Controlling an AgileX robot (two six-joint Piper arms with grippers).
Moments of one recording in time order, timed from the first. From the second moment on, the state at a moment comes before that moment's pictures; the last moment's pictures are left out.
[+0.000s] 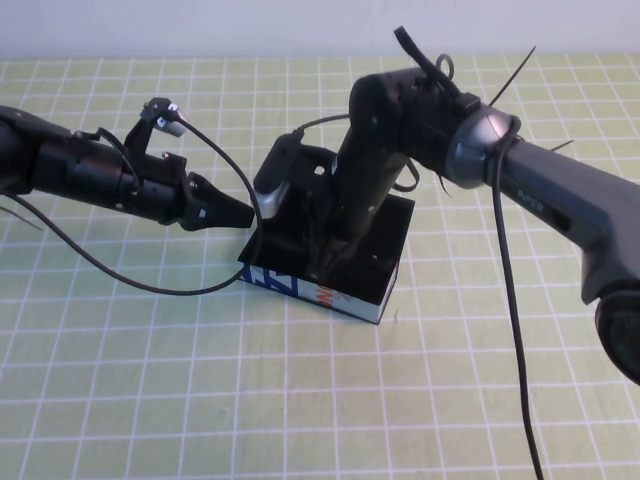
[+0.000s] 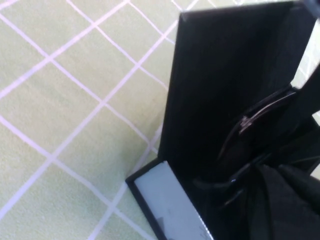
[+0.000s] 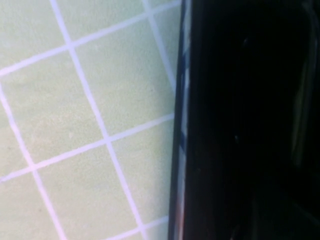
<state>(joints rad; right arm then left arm) 0.61 2.31 -2.09 0.23 1.12 -0.71 -0.05 2.14 -1.52 -1.16 1.18 1.38</state>
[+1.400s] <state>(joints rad) 0.37 1.70 -1.17 0.28 0.79 0.07 -0.05 1.86 -1.52 -1.13 1.20 1.28</state>
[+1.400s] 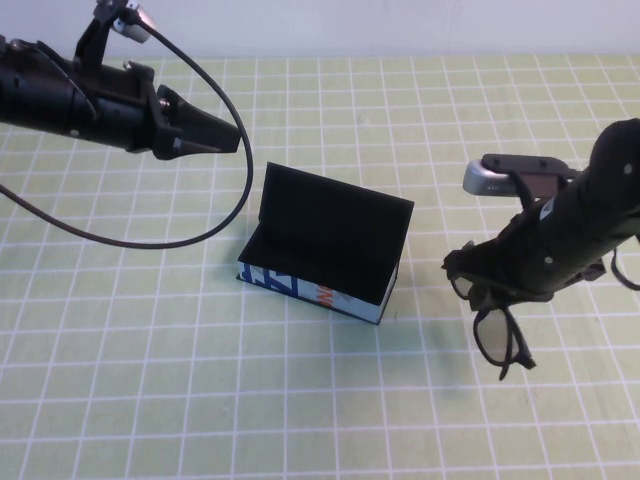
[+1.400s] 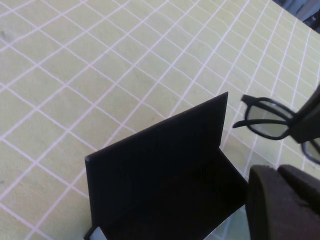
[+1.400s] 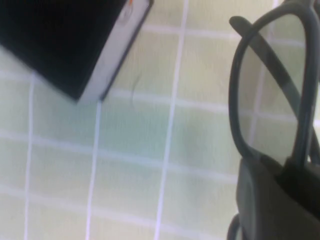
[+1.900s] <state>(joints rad) 0.37 1.82 -1.17 0.28 0.69 0.07 -0.05 1.86 -1.52 -1.11 1.20 1.27</state>
